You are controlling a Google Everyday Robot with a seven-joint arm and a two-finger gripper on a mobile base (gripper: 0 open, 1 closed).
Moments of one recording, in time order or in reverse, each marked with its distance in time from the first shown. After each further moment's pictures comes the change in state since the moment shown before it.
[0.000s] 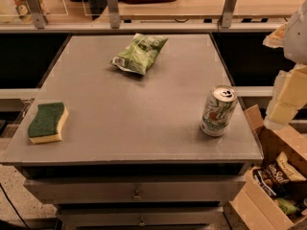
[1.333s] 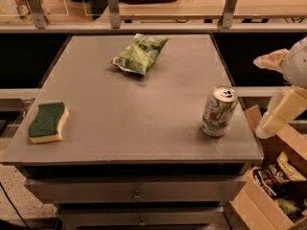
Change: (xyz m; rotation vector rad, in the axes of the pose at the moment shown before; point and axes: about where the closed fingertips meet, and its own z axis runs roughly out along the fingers) arm 0.009 -0.005 0.055 -0.079 -0.314 0.023
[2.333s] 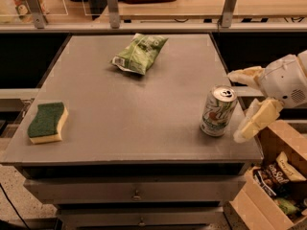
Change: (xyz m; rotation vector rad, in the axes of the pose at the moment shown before) arm -0.013 0.003 0.053 -0.134 -0.285 0.003
